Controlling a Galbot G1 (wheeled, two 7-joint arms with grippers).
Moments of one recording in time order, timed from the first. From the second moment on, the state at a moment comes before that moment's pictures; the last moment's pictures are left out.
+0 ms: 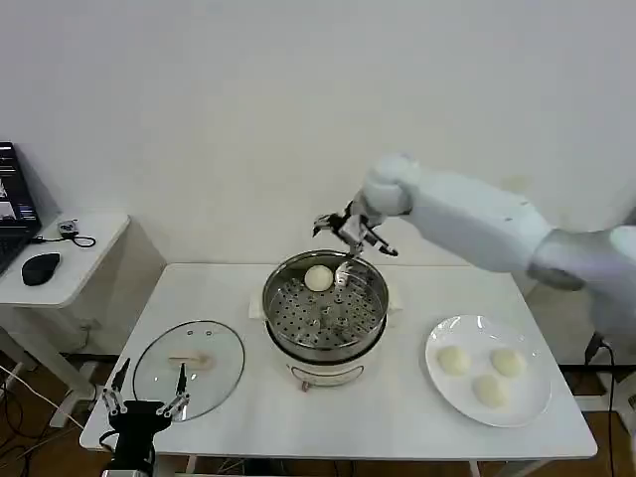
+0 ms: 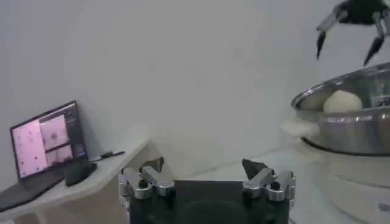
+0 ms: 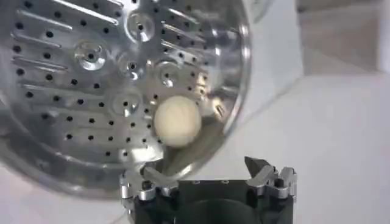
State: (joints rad) left arm 1.80 -1.41 -0.67 -2.26 0.14 0.06 -0.10; right arm 0.60 0.96 -1.20 1.34 -0.06 0.09 -0.90
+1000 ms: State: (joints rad) left arm 1.78 -1.35 -0.66 -2.27 0.12 0.10 -0.08; right arm 0.05 0.40 -0.91 1.62 -0.04 -0.23 -0.95
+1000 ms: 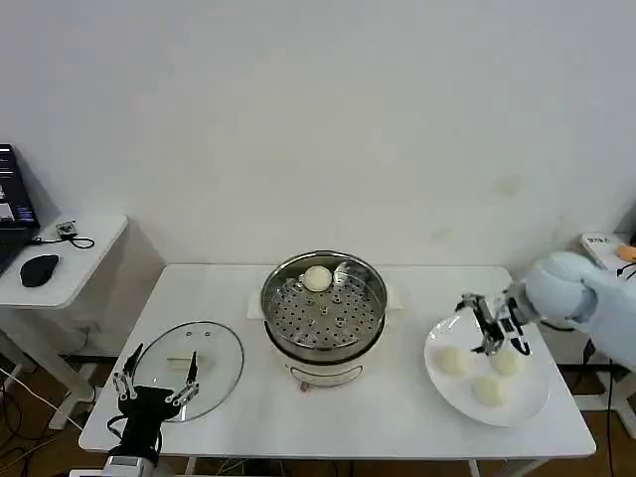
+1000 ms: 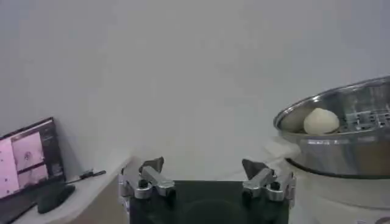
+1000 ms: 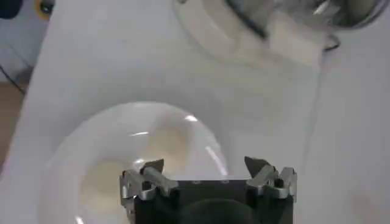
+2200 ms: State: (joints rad) left arm 1.78 -1.38 -0.69 -2.26 0.12 0.10 -0.09; right arm -0.11 0.67 -0.80 1.28 -0.12 -0.21 -0.98
